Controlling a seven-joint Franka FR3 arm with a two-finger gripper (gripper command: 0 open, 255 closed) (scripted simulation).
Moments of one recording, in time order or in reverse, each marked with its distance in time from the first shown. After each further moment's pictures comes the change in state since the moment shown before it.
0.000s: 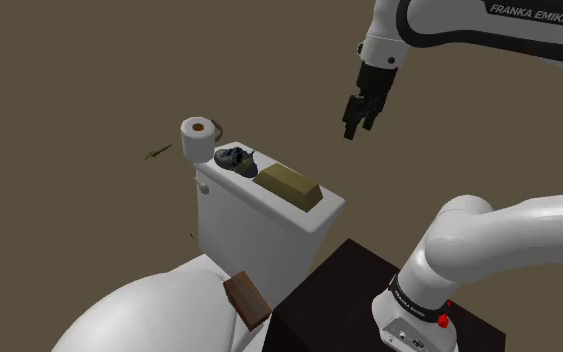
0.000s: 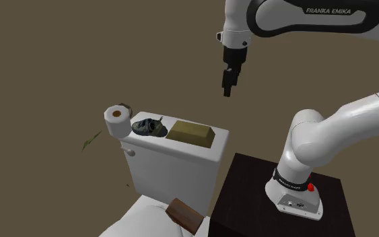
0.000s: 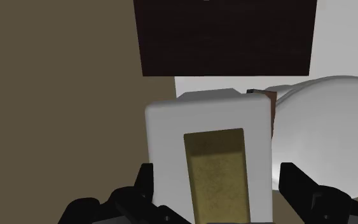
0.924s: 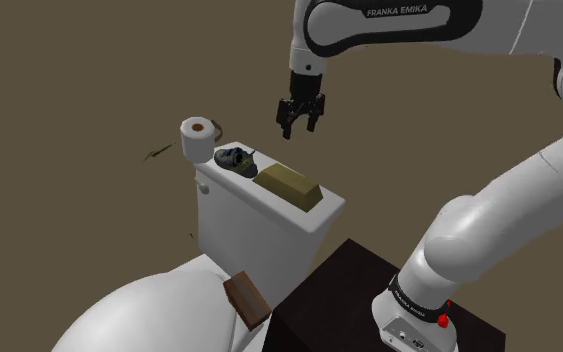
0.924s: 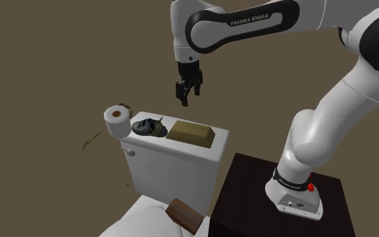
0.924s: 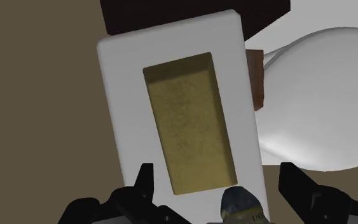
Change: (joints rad) arm -0.013 0.471 0.101 0.233 0.033 0.185 0.194
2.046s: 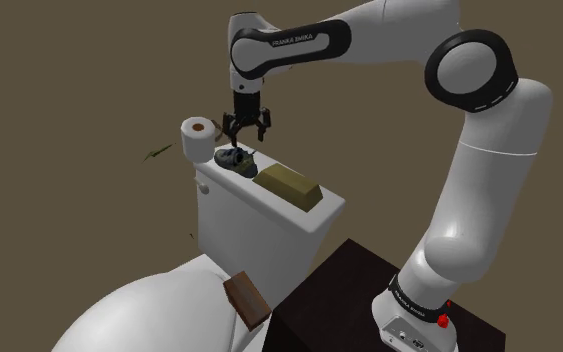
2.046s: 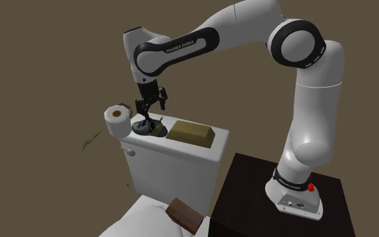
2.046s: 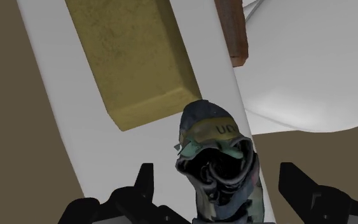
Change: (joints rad) arm 0.015 0.562 0.043 0.429 -0.059 0.072 0.193
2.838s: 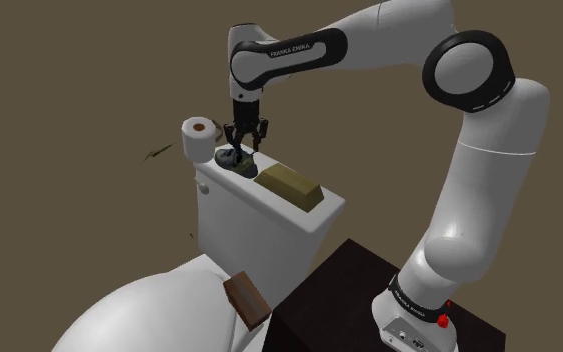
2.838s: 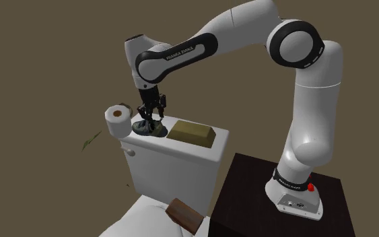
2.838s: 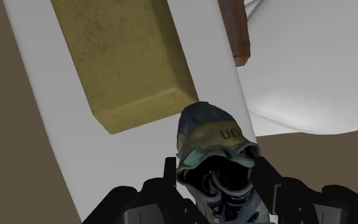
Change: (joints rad) arm 0.000 0.010 -0.001 -0.047 -0.003 0.056 0.005
